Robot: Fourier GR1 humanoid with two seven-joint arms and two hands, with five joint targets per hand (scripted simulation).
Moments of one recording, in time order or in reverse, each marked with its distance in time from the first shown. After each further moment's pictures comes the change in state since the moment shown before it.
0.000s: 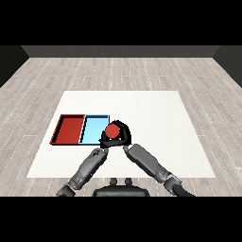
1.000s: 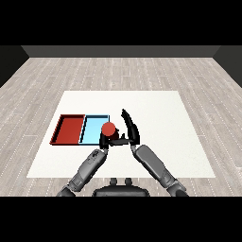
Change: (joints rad) left arm 0.032 -0.006 0.017 -0.049 -0.040 0.029 -0.004; right arm 0.106 -0.035 -0.114 -0.152 0.191 0.069 0.132
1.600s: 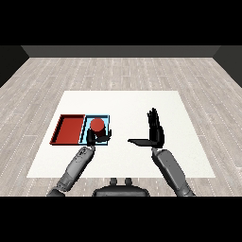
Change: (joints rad) left arm 0.023 0.152 0.100 -0.044 -0.087 -0.021 0.035; right arm 0.210 -0.166 -0.181 -0.269 -0.030 0.086 0.010
